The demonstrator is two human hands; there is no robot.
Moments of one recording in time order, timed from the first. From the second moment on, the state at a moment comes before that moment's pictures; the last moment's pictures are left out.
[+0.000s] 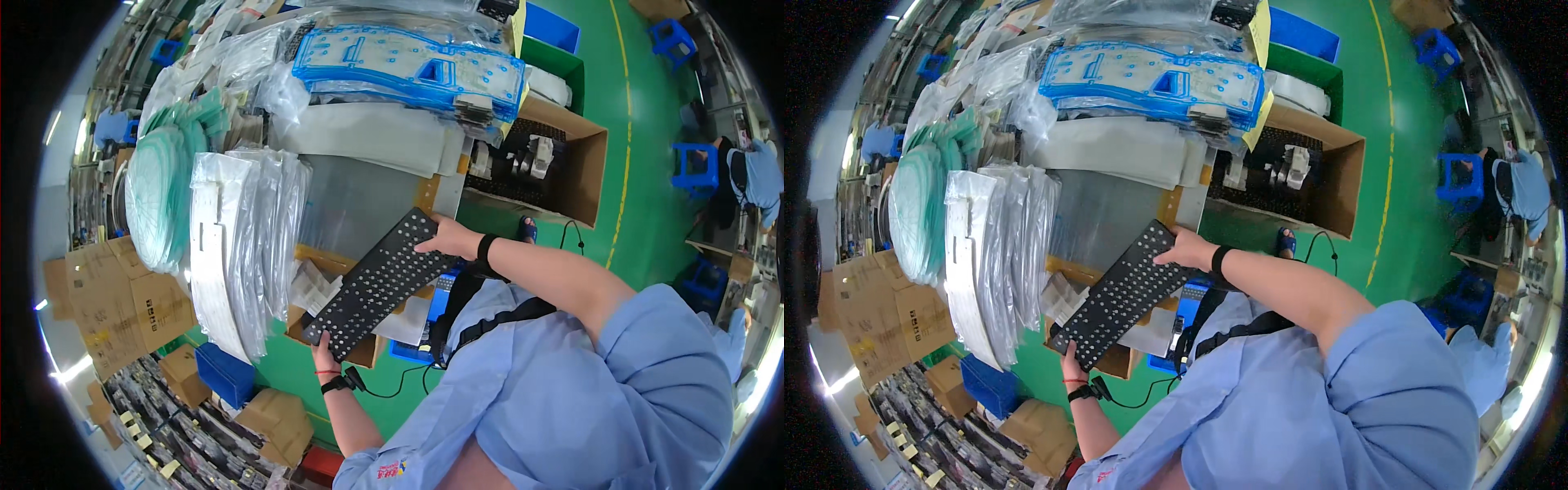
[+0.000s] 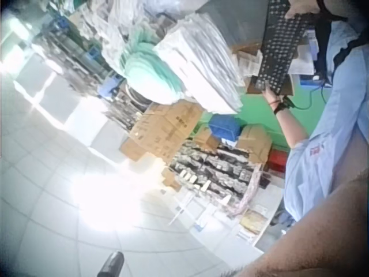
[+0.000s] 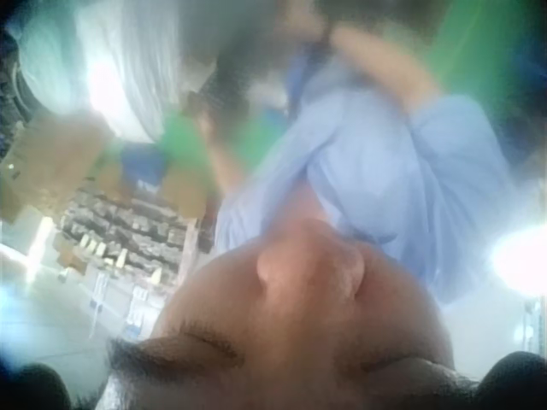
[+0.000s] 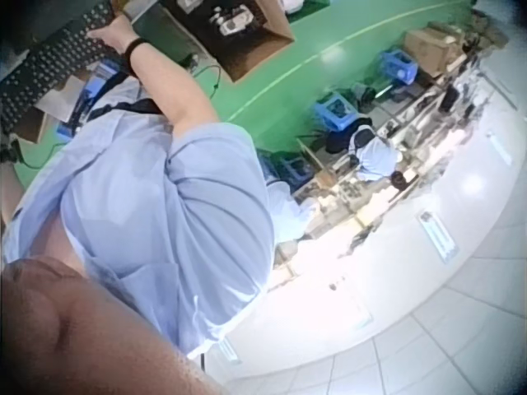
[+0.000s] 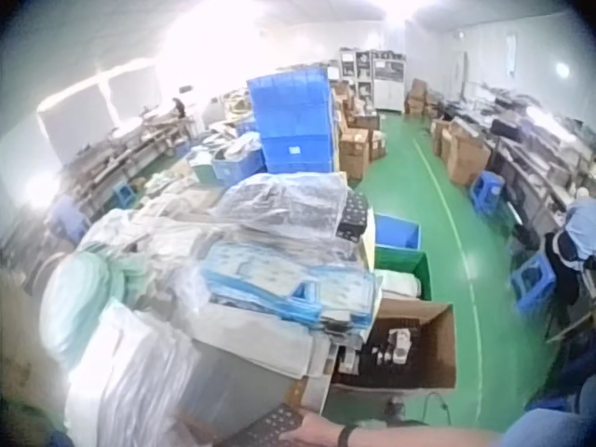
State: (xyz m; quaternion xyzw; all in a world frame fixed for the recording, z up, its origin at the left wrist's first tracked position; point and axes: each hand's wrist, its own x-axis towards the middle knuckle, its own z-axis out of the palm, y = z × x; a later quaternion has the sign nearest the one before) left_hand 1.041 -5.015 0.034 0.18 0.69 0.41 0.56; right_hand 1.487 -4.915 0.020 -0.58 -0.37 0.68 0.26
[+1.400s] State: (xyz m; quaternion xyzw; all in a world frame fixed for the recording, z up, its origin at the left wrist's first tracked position) left_hand 1.602 -4.858 -0.133 0.39 0.59 0.01 0.70; right_hand 1.933 -5.127 -0.106 -0.67 0.04 0.53 0.53
